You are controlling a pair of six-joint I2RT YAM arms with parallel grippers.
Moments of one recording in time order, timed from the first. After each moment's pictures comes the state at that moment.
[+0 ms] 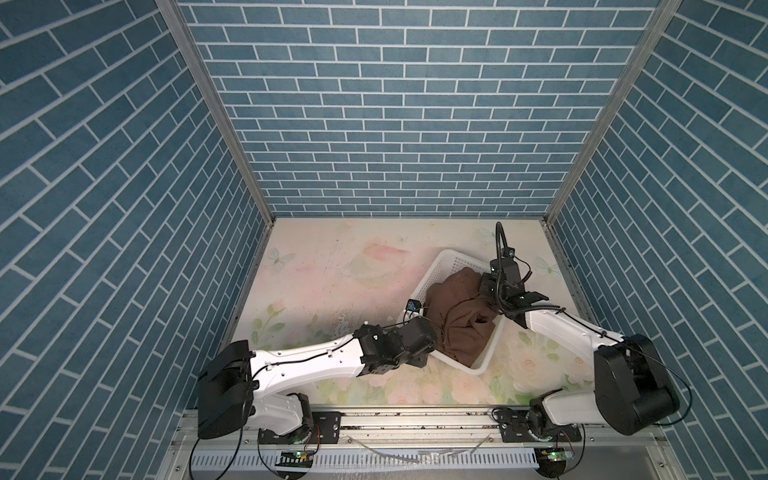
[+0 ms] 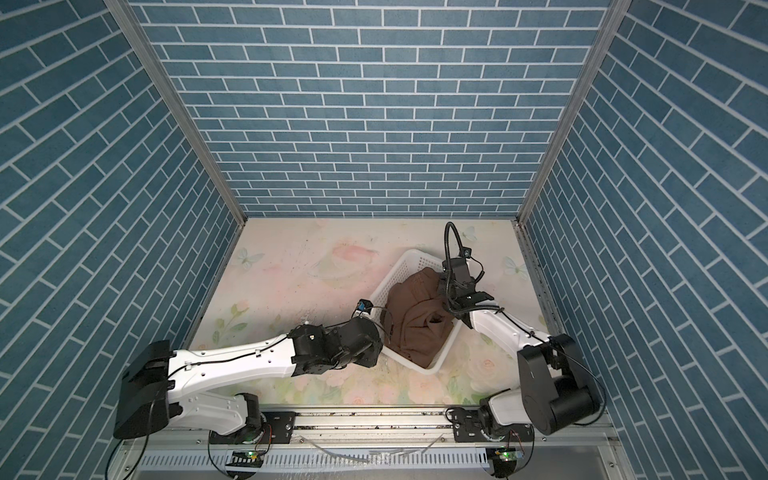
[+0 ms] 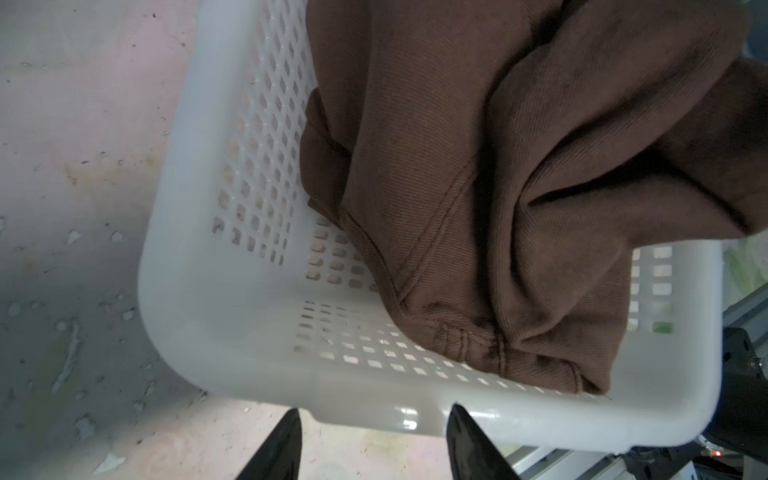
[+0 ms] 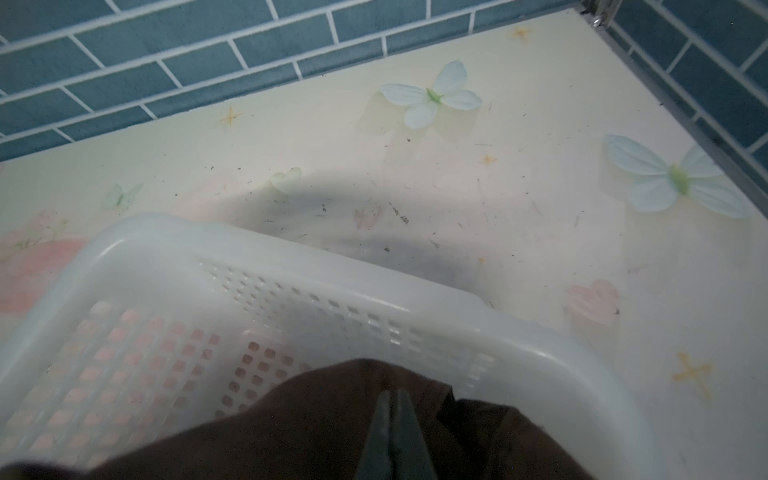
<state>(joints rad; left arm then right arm) -1.15 1.40 0.94 -0.49 -0.21 -0.80 0.40 1.33 0.74 -0.08 0.35 0.44</state>
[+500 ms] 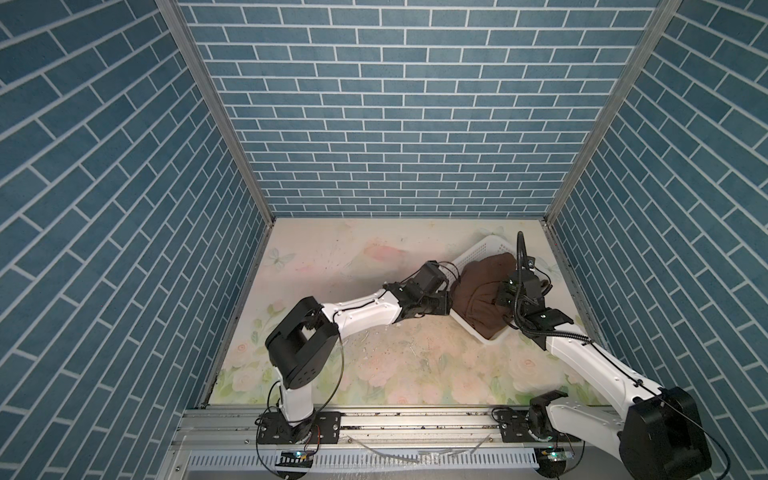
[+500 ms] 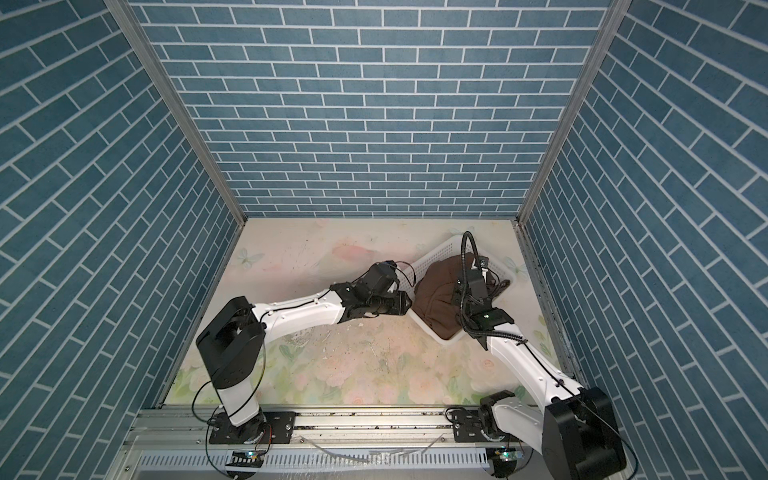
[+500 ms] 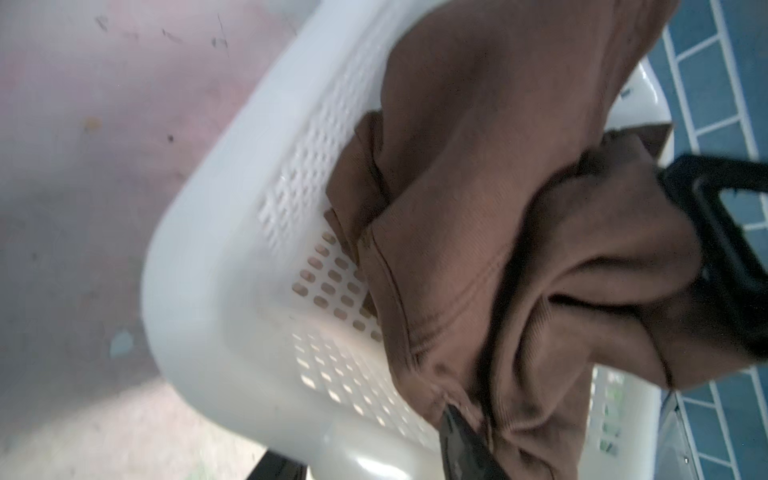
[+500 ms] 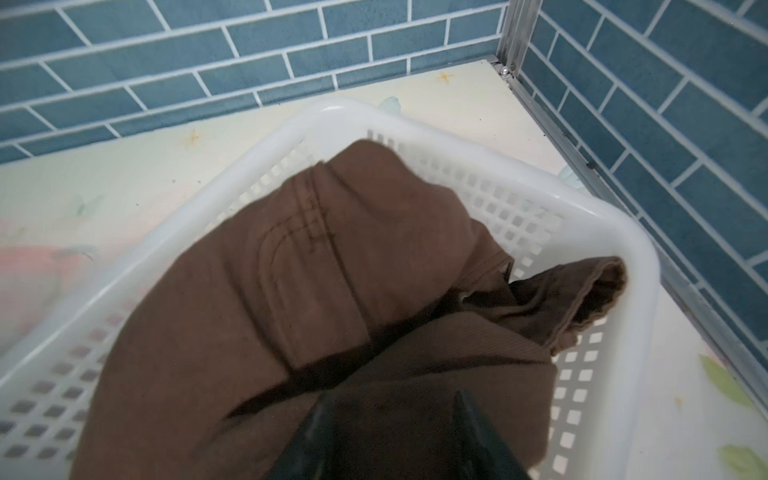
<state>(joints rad) -0.85 1.87 1.29 -0.22 0.11 -0.70 0.38 1.13 0.64 -0.19 0.40 0.37</state>
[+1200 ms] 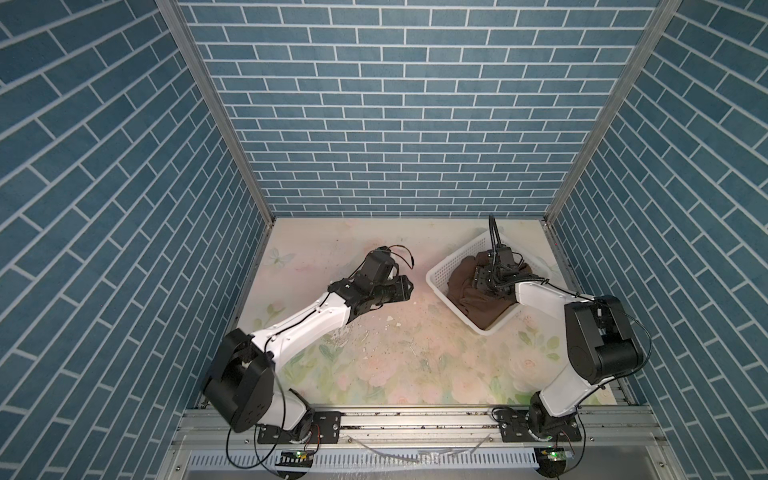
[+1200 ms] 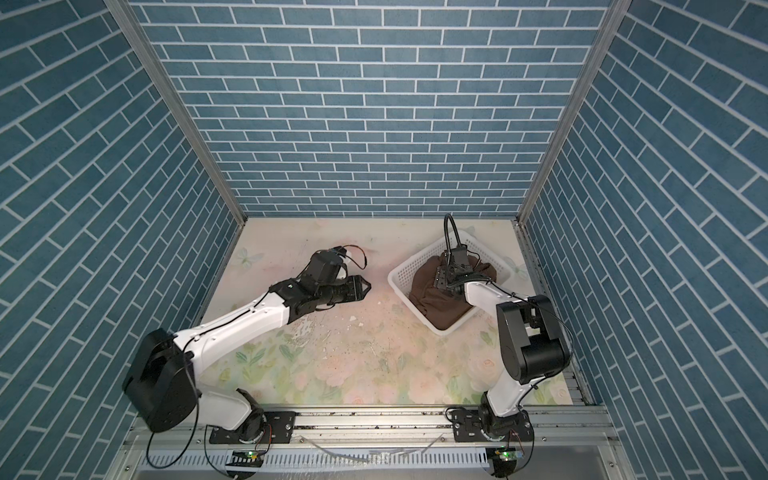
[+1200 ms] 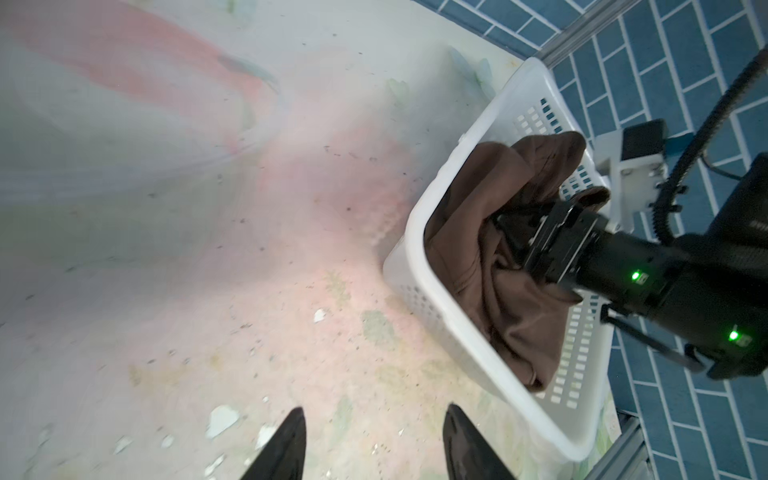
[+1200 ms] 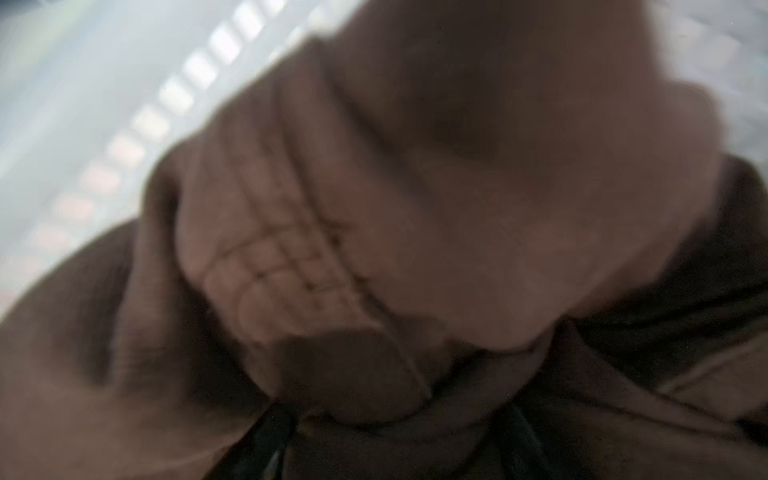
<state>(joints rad) -0.64 1.37 0.97 -0.32 0.10 -0.68 0.28 1.69 0.99 -0.16 0.12 0.40</state>
